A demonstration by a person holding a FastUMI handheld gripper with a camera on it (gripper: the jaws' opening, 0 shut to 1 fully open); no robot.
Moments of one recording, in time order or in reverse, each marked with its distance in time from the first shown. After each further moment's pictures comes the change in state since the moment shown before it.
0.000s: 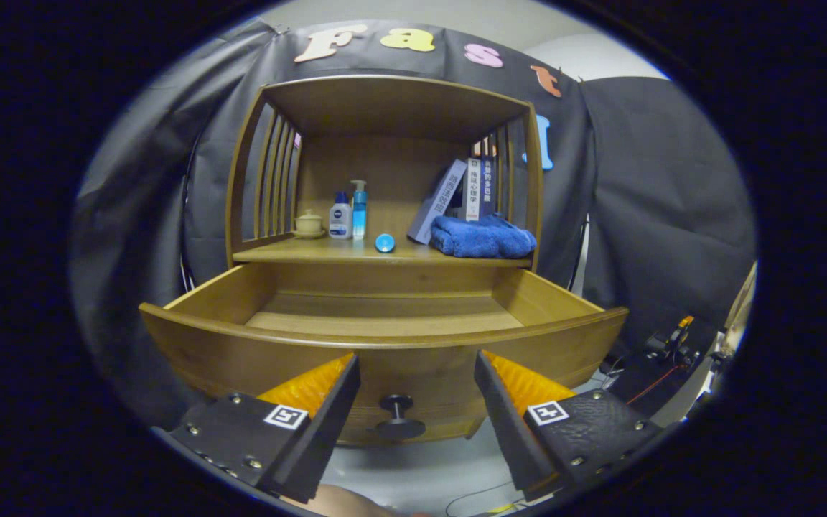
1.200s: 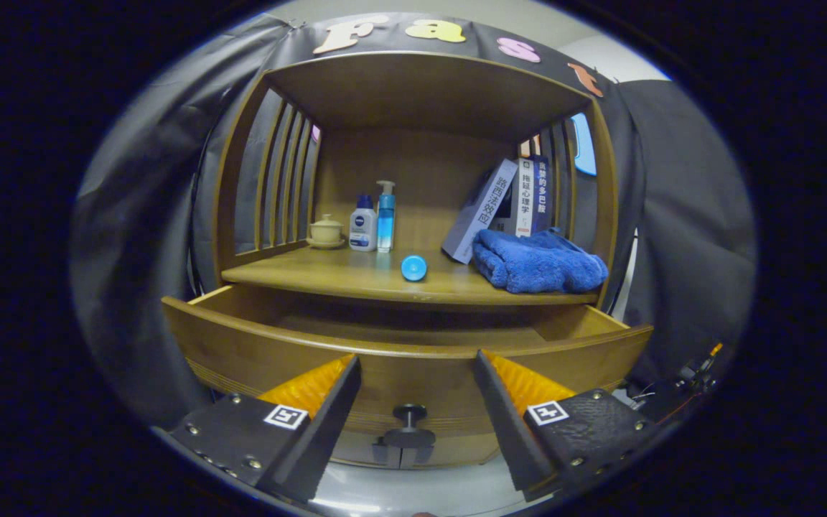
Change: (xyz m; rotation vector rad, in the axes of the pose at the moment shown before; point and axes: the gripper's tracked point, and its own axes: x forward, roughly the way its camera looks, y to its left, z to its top) arm 0.117 0.032 0.038 -0.026 0.002 0.122
